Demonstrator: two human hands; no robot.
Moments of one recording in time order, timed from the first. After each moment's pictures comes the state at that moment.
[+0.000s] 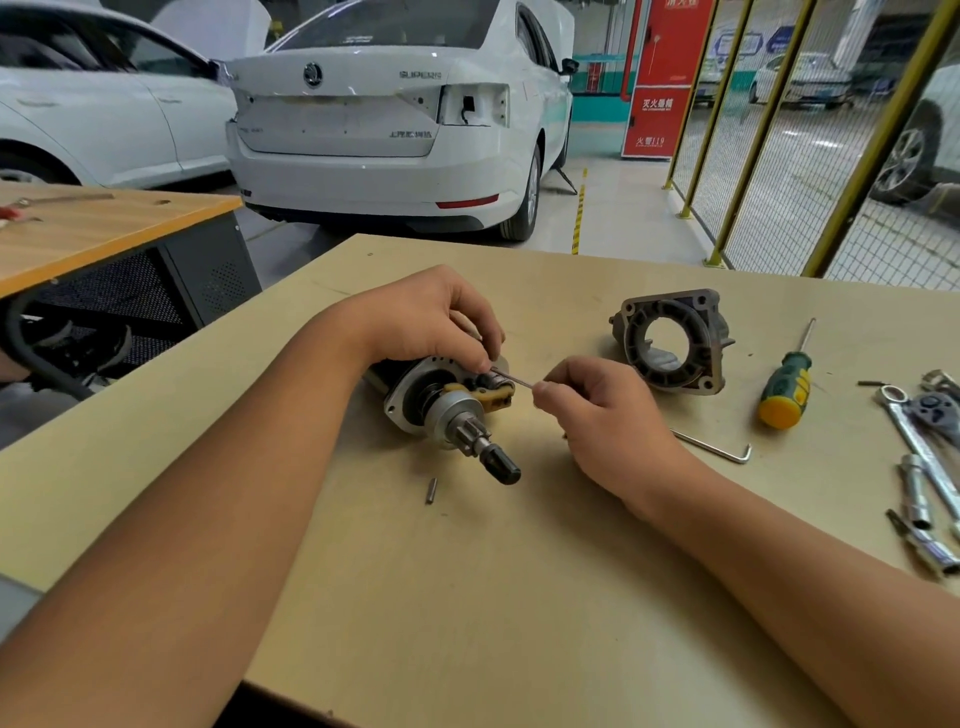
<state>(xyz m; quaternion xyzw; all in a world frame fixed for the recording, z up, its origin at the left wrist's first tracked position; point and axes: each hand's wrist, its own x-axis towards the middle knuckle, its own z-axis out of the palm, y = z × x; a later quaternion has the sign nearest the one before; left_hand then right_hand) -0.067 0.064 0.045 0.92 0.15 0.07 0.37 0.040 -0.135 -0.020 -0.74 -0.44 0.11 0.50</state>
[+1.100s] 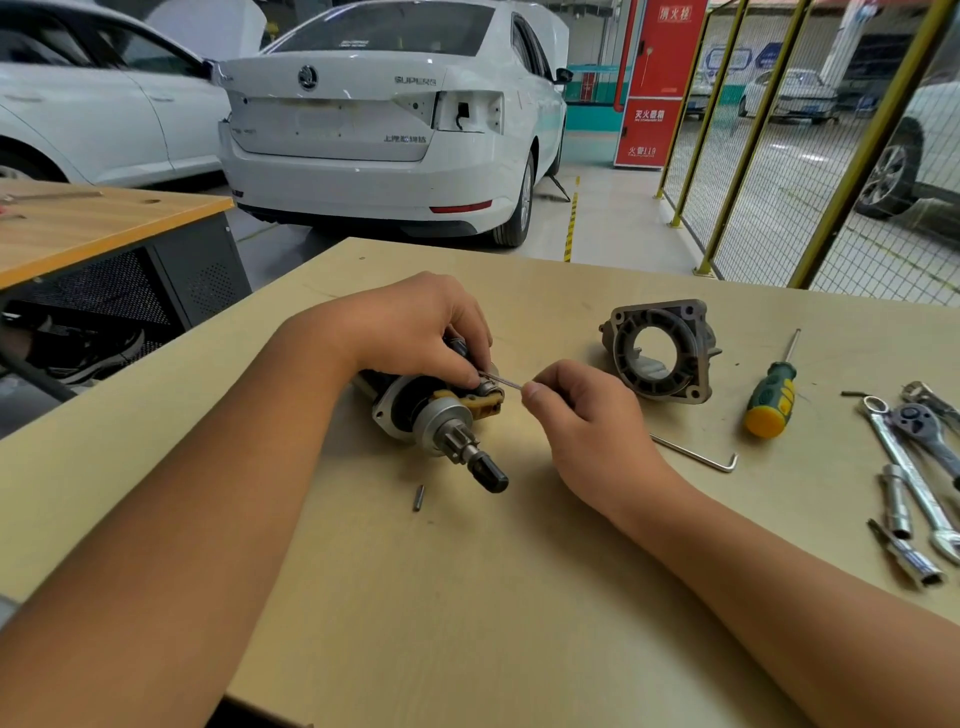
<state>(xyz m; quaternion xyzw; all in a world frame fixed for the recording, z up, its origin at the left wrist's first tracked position) -0.068 0.064 0.049 0.97 0.08 0.07 0.23 0.040 -0.133 -0.027 -0.74 -0.45 0.07 0.50</state>
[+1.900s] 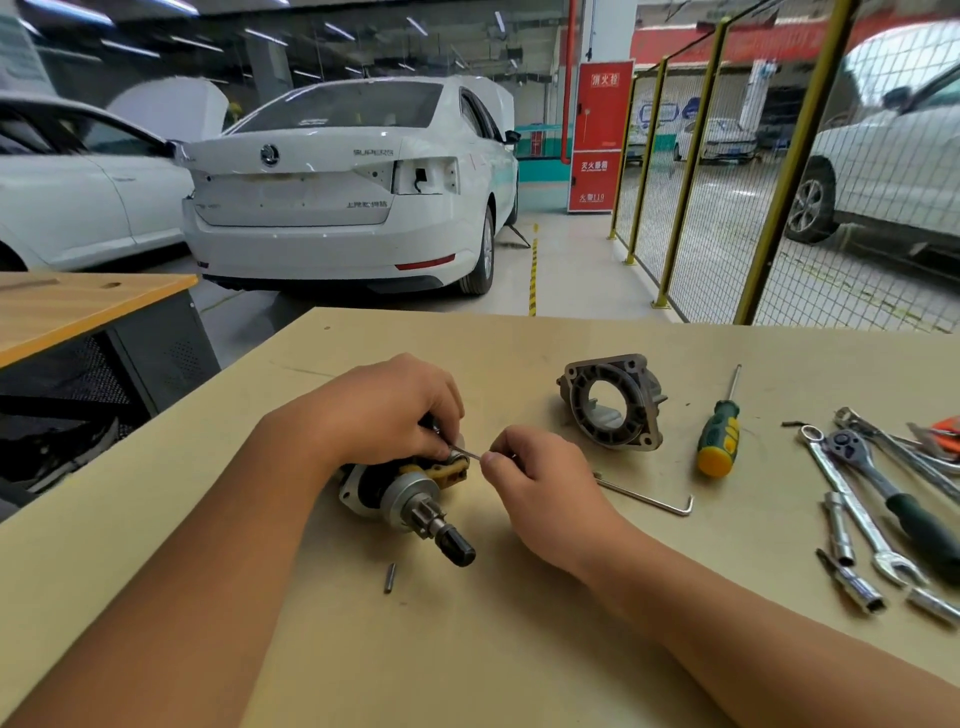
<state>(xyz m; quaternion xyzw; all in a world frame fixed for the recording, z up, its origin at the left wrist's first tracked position) -0.060 0.051 0.048 0.99 0.09 0.04 0.09 0.036 -0.132 -0.021 -0.77 -0.44 0.09 0.45</state>
